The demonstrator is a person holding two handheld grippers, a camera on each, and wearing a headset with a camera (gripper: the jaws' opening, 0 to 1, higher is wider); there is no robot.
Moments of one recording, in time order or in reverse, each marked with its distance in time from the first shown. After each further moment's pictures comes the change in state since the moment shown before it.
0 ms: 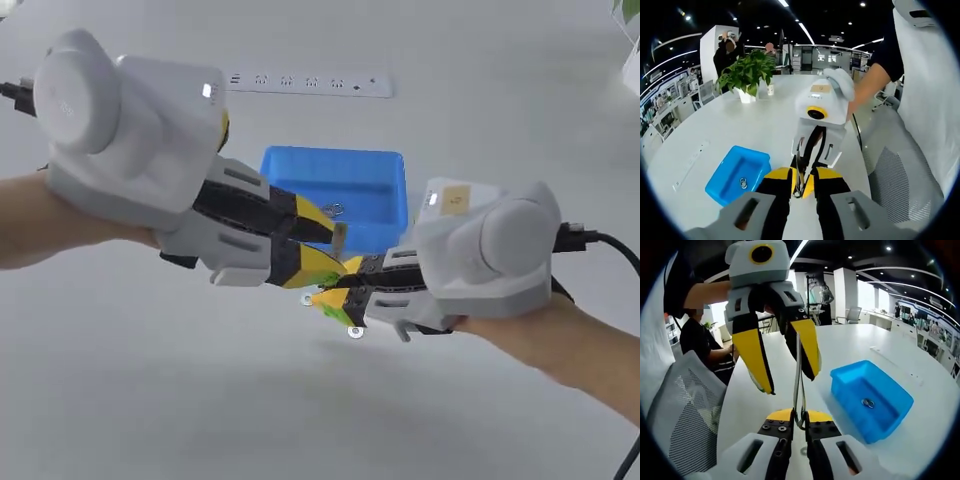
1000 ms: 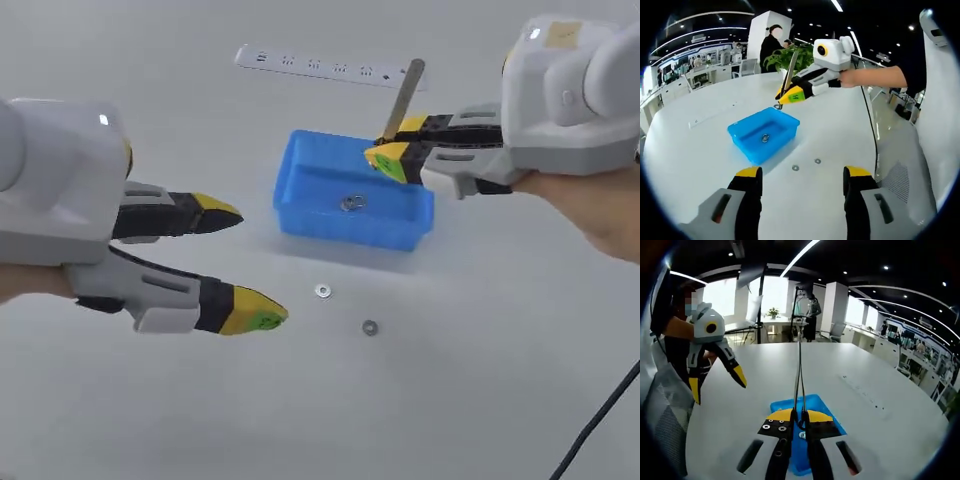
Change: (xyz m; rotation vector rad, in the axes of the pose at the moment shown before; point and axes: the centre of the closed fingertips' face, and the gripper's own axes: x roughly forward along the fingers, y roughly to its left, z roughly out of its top) left arm -0.056 0.018 -0.078 -0.371 -0.040 0.311; right arm -0.014 -0.111 0.069 -0.110 -0.074 -0.183
